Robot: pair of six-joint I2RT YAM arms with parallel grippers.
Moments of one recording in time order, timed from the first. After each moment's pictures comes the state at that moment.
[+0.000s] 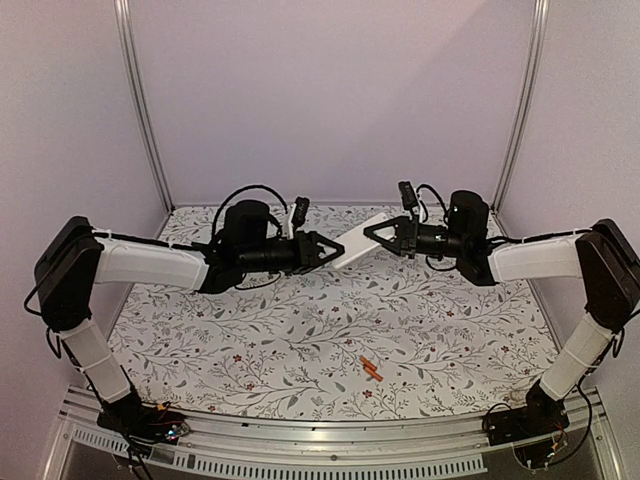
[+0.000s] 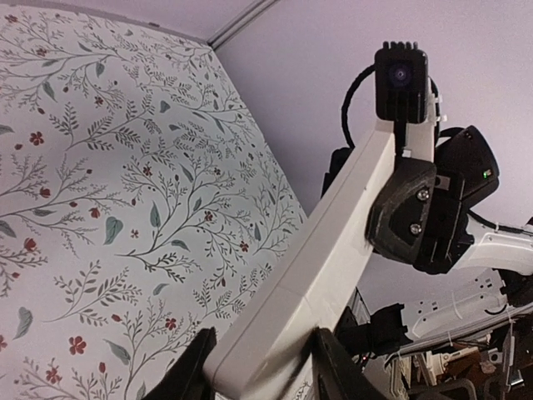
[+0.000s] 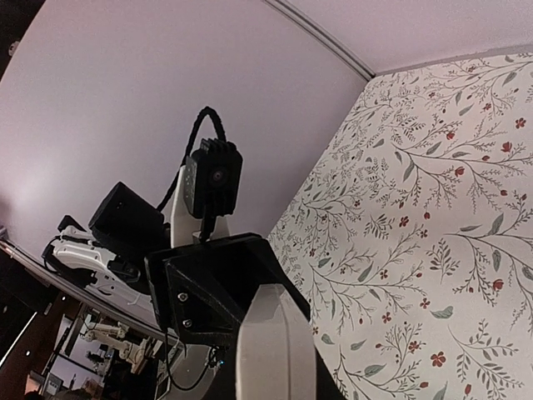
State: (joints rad) left arm -0.78 1.72 1.00 0.45 0.39 -0.82; right arm 0.53 1.66 0.89 0.70 -0.79 0.85
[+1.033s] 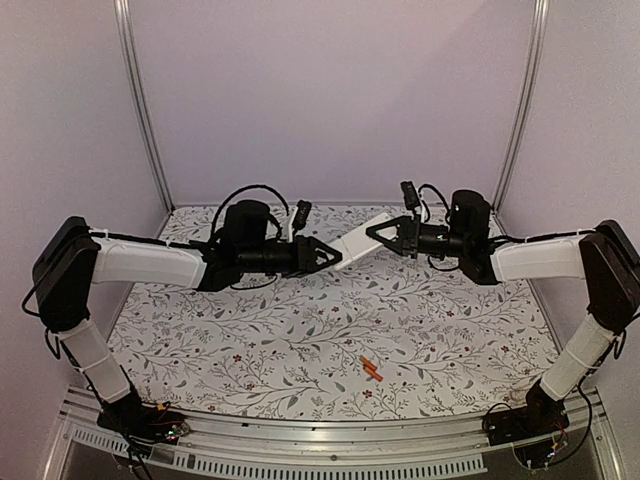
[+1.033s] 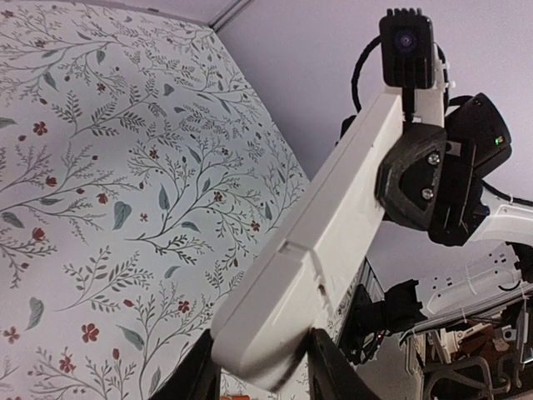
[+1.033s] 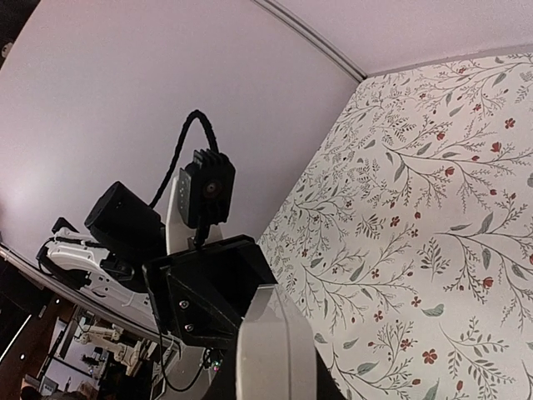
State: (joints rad) left arm -0.77 1.71 1.01 0.38 0.43 -0.75; right arm 0.52 1.64 0.89 0.67 -0.78 0.82
